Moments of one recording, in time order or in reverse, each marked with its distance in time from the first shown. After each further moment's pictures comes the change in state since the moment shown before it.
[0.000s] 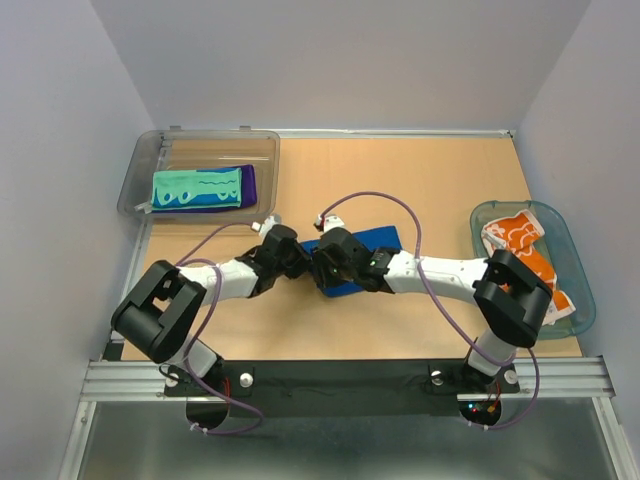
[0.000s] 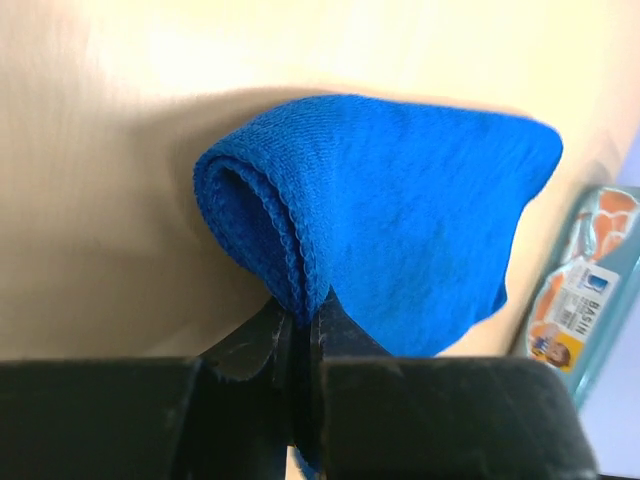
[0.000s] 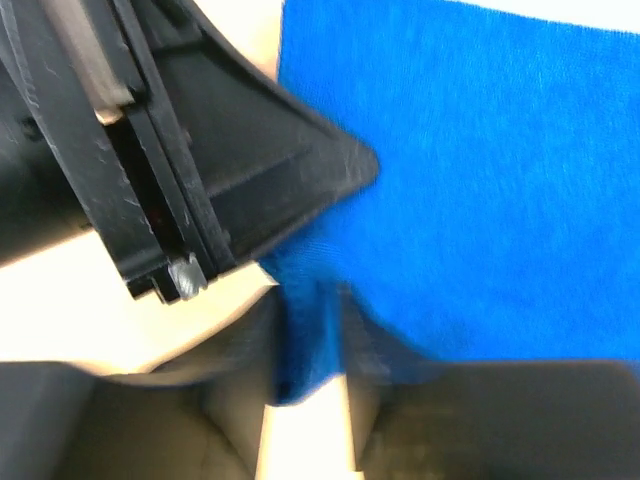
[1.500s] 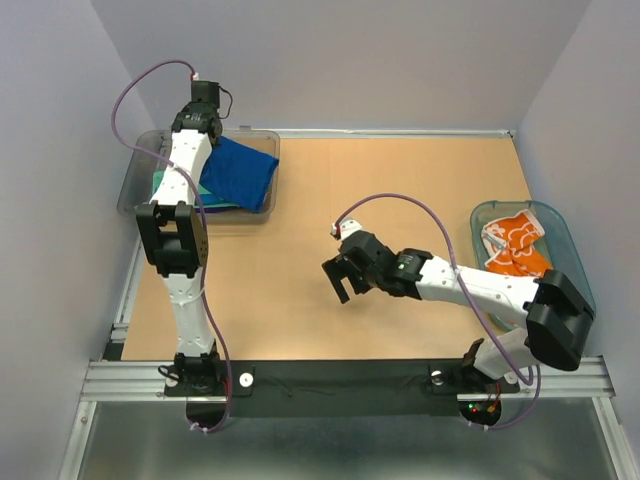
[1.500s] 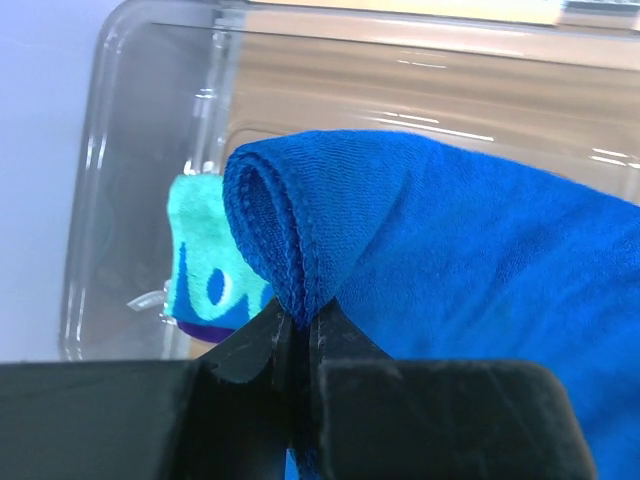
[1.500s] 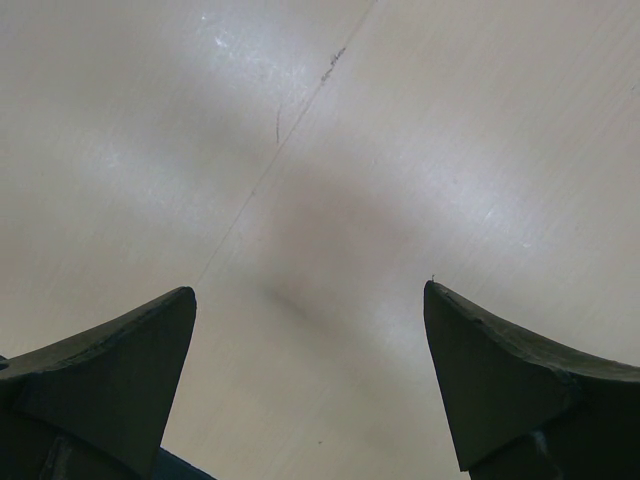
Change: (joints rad) left arm 0.567 0.601 1.550 -0.980 -0.383 1.234; right arm 0.000 -0.245 -0.080 -0.267 0.085 -0.206
